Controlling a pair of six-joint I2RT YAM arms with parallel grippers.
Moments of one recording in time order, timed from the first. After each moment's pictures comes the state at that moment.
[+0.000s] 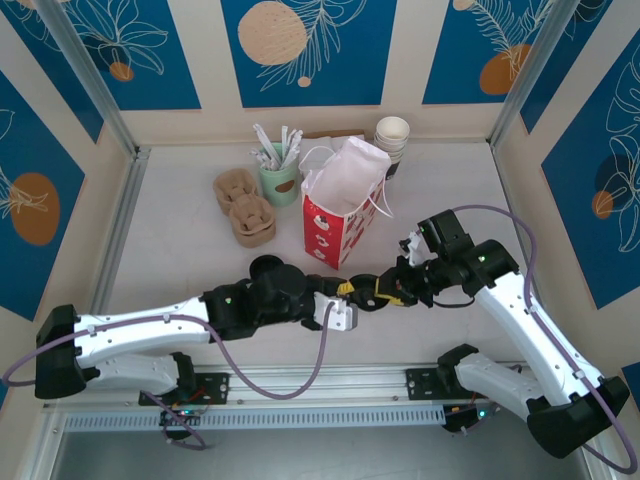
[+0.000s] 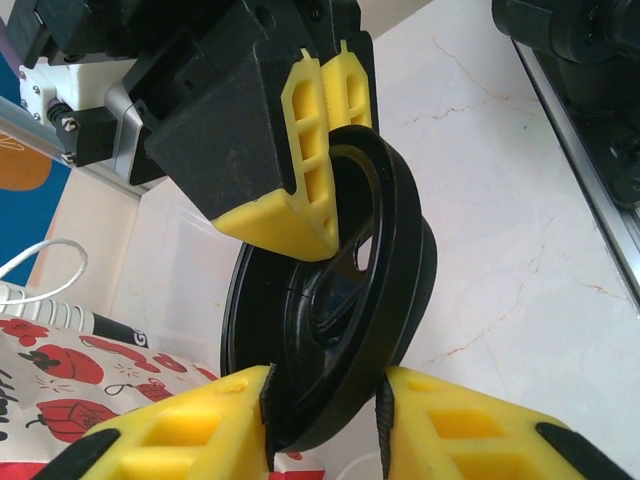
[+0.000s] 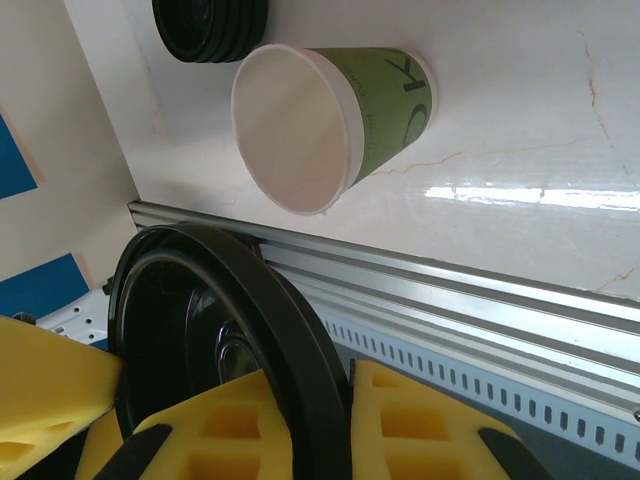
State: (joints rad) left arm -1.25 1.17 0.88 -0.14 -0.03 0.72; right arm 0.45 0.96 1.03 -1.20 -0.62 0.79
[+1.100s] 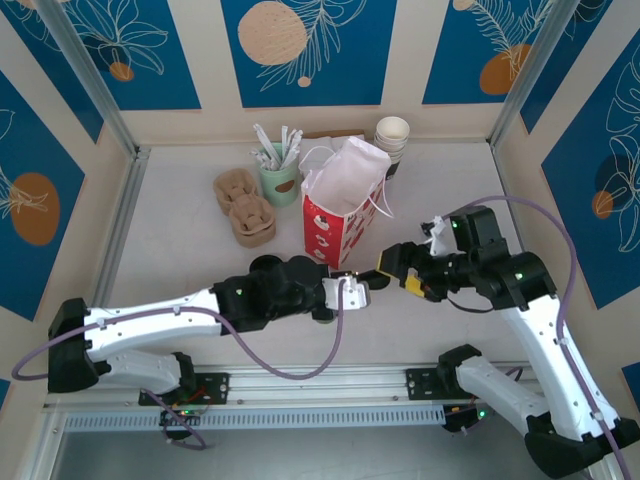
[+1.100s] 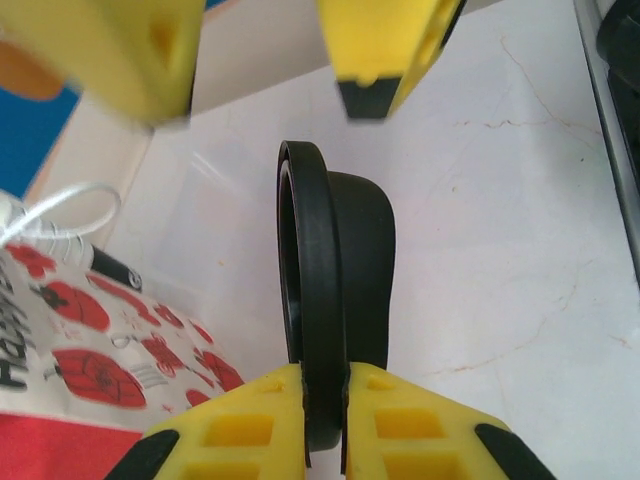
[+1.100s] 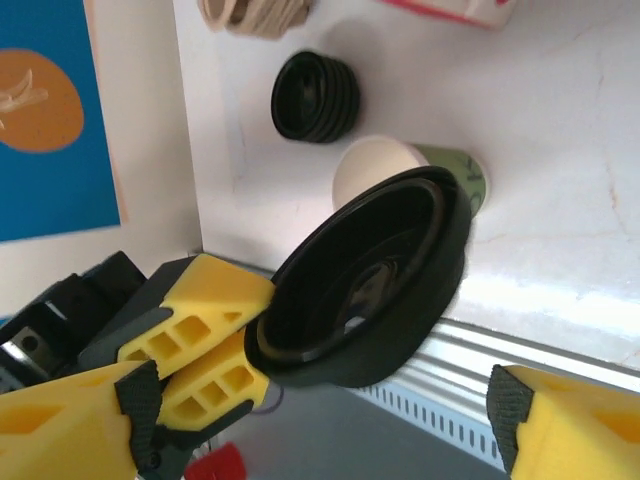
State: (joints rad) left arm -1.23 1.25 1.02 -0.24 -0.12 0.49; right arm 0.35 0.84 1.17 -1.21 -0.58 0.77
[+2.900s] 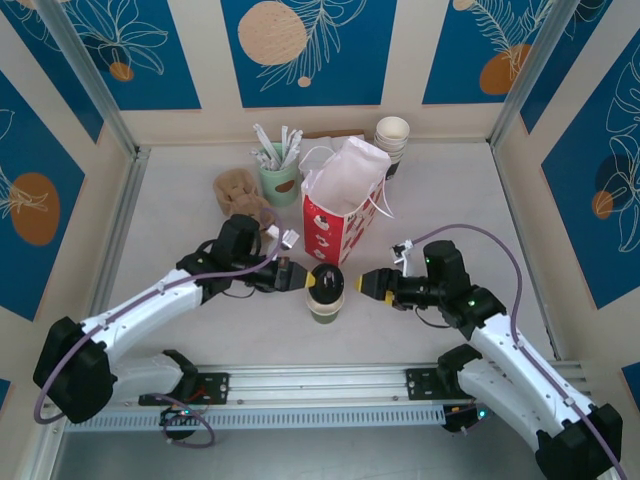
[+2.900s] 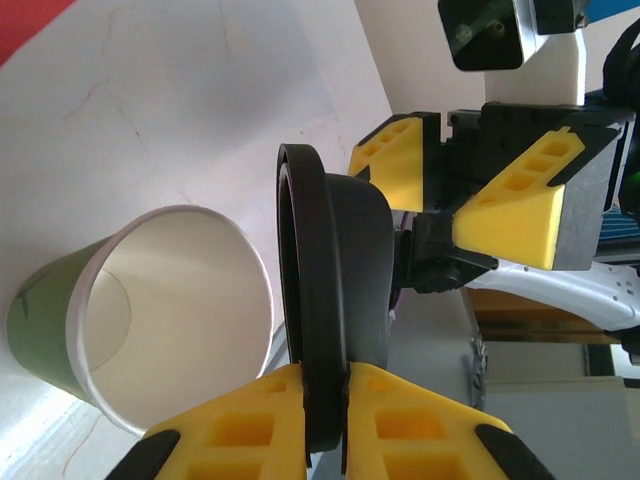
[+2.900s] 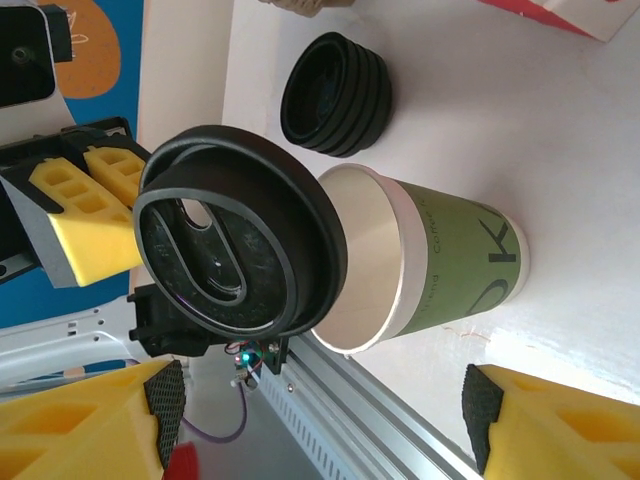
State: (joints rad) left arm -0.64 1.20 0.78 -0.26 0.82 -0.64; right arm 0.44 0.73 0.53 -0.46 -0.70 0.80
